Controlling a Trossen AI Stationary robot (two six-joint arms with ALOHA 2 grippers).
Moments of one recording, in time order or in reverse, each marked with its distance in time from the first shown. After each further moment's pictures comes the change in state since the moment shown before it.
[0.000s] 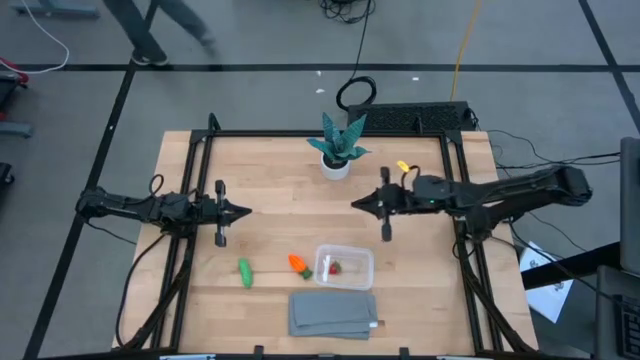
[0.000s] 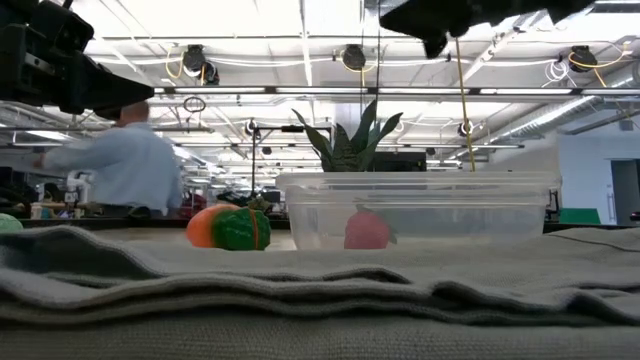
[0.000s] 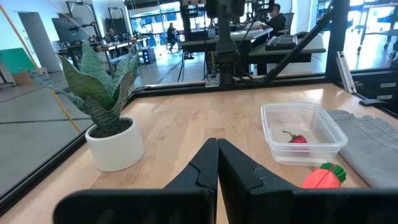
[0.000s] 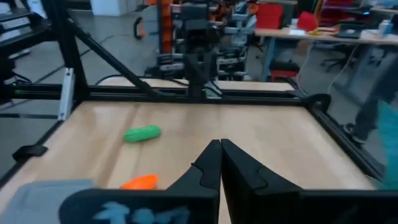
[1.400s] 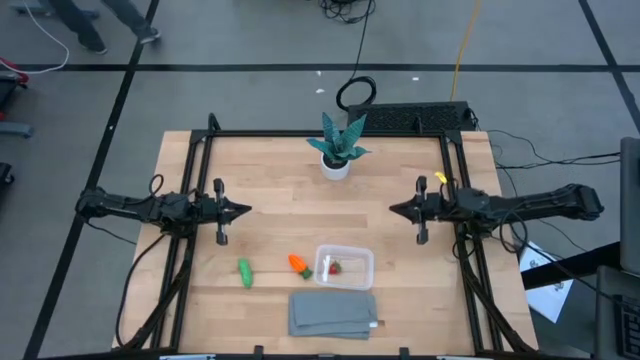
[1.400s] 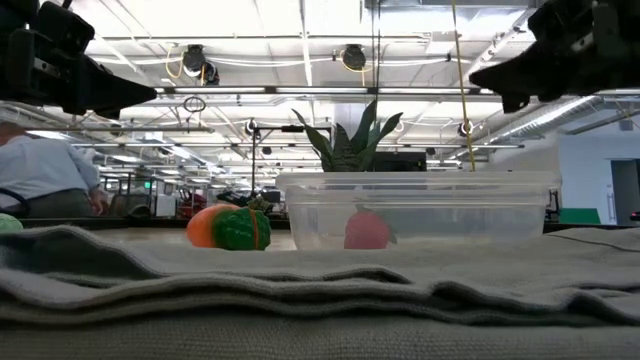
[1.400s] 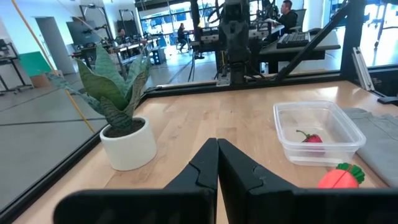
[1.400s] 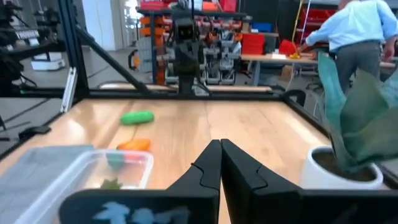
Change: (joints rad) left arm 0.000 0.000 0.000 0.002 -0.045 0.027; right arm -0.011 -0.618 -0.567 0.087 0.023 -0.002
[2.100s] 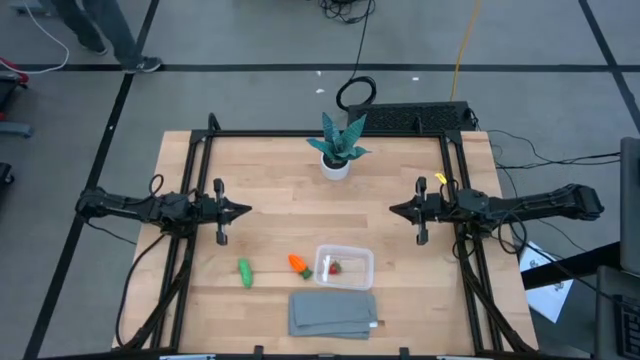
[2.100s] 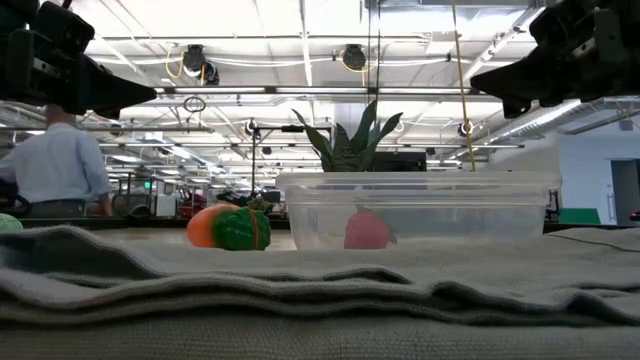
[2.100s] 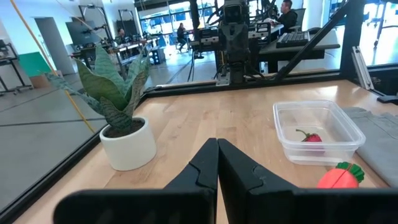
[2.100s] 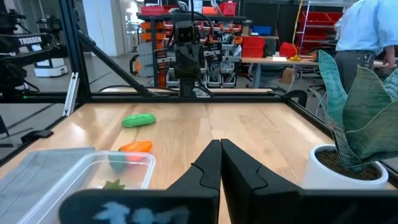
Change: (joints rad) left arm 0.000 0.000 0.000 -0.004 0.002 0.005; right arm -0.002 0.000 -0.030 0.055 -0.002 0.015
